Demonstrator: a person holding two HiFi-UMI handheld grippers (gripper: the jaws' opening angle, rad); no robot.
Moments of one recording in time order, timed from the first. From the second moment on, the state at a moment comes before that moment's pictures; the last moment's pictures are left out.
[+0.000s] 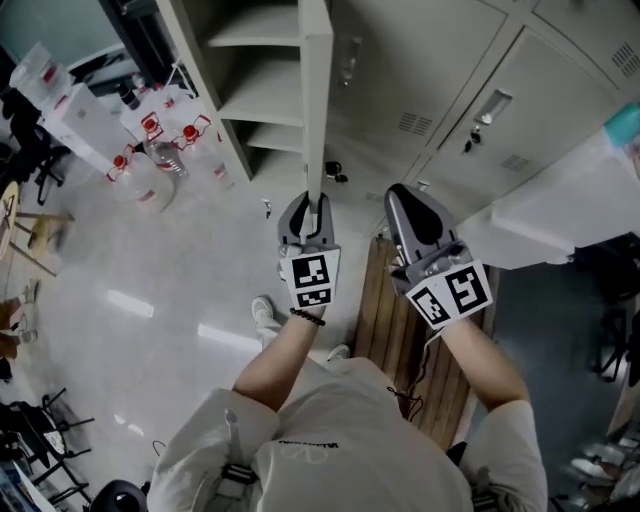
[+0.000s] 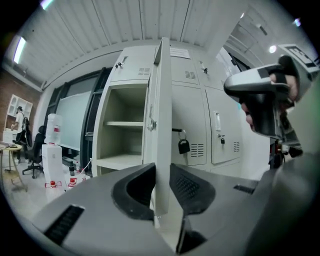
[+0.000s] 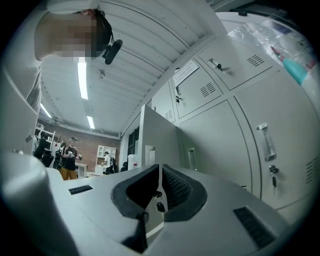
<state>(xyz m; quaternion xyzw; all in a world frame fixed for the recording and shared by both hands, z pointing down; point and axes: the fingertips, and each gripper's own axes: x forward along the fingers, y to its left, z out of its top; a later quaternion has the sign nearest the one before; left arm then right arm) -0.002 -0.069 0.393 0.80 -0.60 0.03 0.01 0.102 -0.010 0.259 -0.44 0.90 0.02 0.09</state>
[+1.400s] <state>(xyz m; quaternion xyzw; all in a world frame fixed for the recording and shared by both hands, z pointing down) -0.239 -0.206 0.381 0.91 -0.42 0.01 0.00 -0.227 -0.202 0.250 -0.38 0.92 0.05 0.03</state>
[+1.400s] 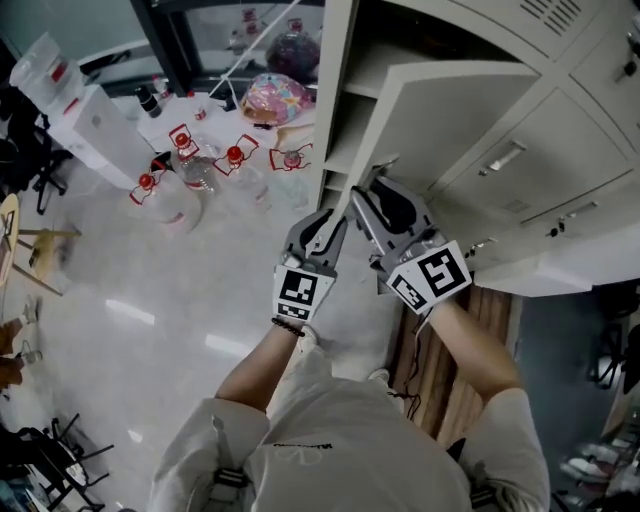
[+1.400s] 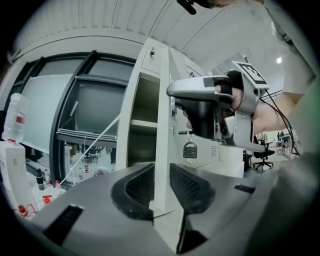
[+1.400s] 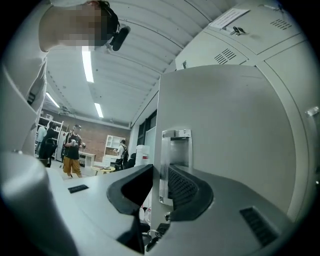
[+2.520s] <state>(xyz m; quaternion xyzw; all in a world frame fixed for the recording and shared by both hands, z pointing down) -0.234 -0.344 0.349 0.90 -0.43 -0.03 -0.05 -0.238 -0.345 0.248 -0.52 0.85 0.04 0.04</state>
